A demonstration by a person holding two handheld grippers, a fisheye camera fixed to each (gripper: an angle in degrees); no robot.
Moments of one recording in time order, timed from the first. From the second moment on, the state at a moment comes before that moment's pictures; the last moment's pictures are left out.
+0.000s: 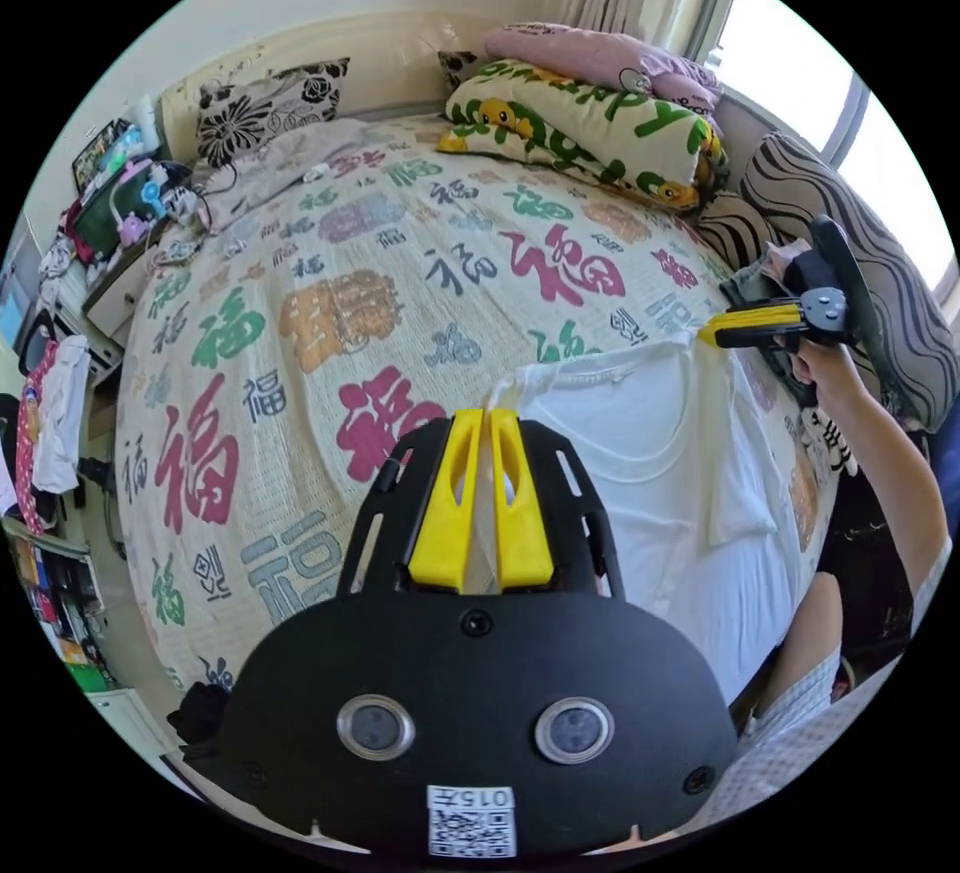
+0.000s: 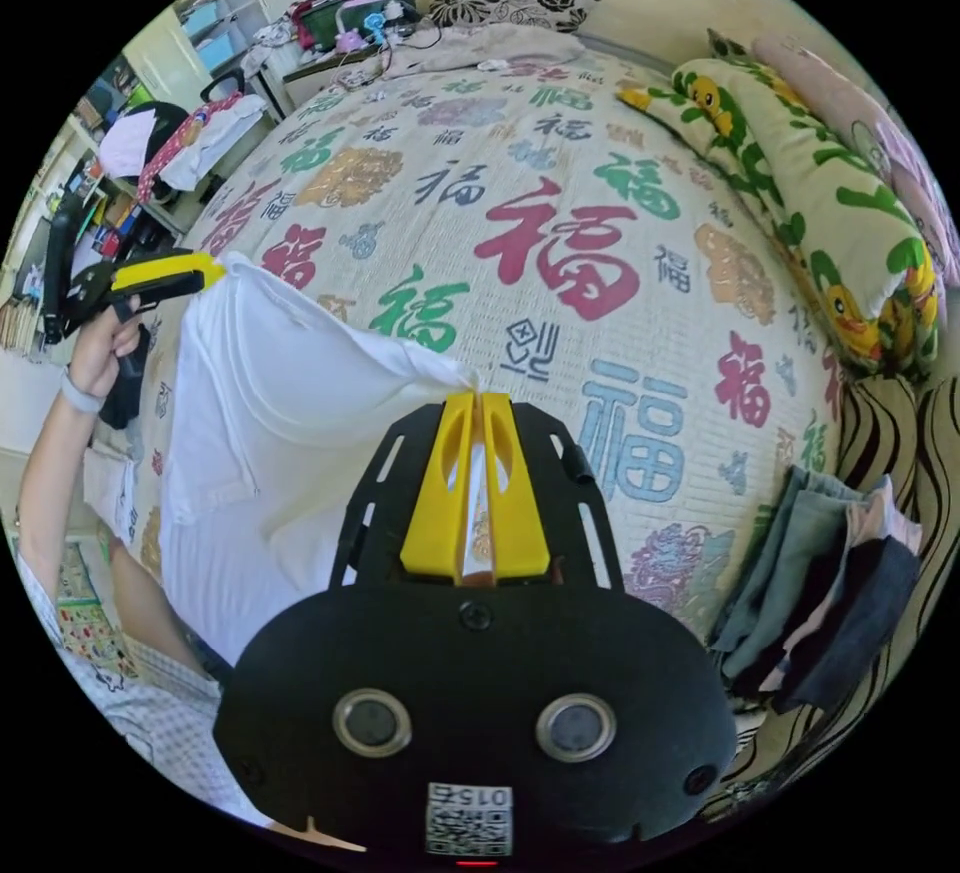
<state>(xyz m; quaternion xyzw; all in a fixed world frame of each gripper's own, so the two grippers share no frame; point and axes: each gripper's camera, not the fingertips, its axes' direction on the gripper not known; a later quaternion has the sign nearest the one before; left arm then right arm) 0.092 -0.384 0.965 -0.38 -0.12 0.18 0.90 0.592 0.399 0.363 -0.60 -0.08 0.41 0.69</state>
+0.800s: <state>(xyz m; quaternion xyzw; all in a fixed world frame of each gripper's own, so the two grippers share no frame) 0.158 -0.128 0.608 -0.38 0.07 0.21 0.90 0.384 0.354 -0.006 -0.48 -0.24 0.49 0.69</state>
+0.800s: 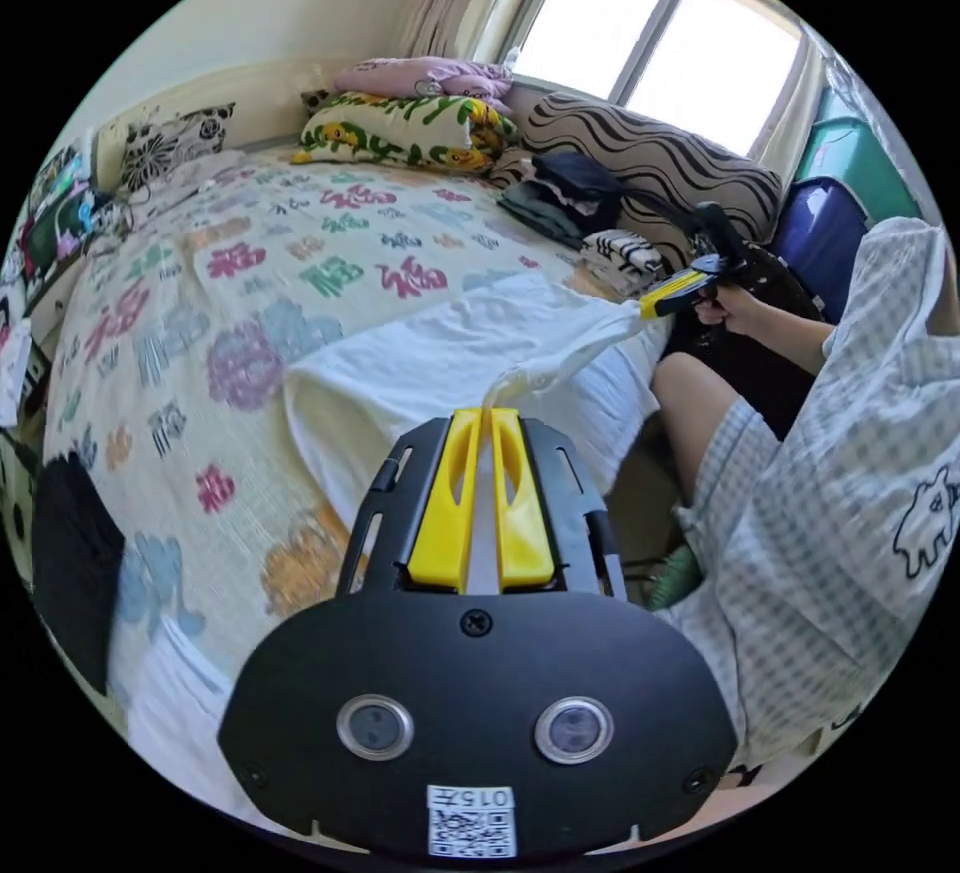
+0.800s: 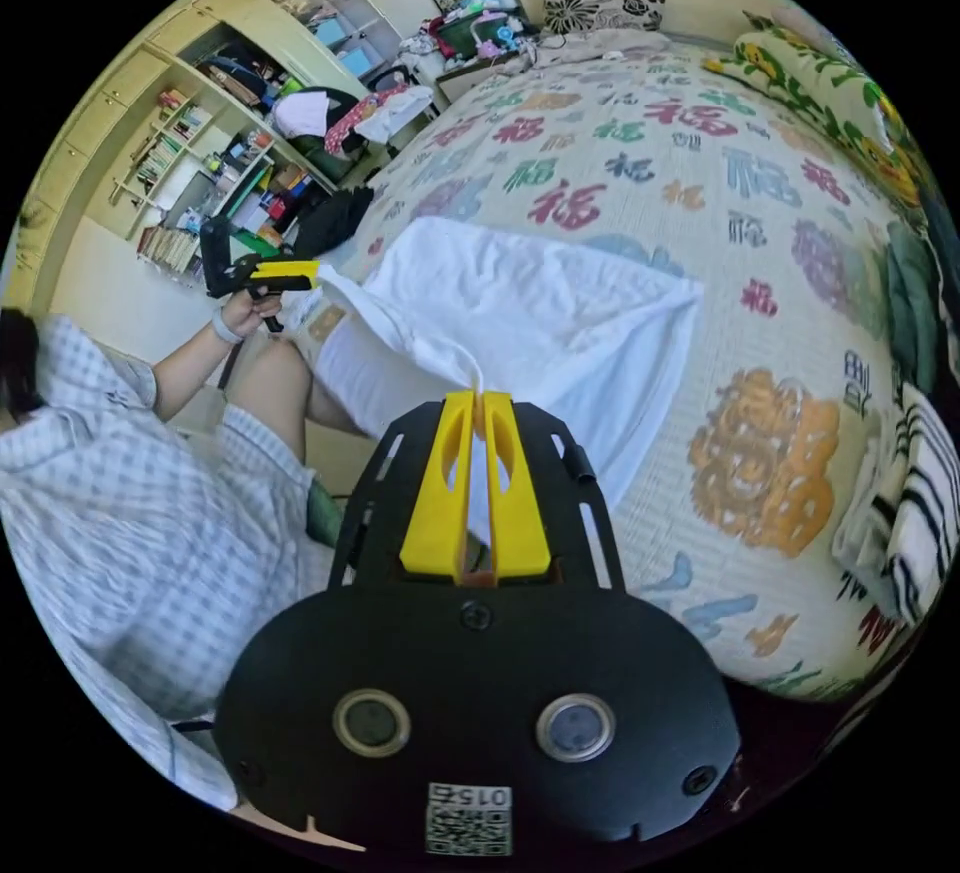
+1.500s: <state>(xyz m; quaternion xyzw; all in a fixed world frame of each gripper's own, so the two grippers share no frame) 0.155 -0.012 0.550 -0.44 -0.02 0.15 0.88 0.297 0.405 -0.051 -0.55 -0.19 0.45 0.68</state>
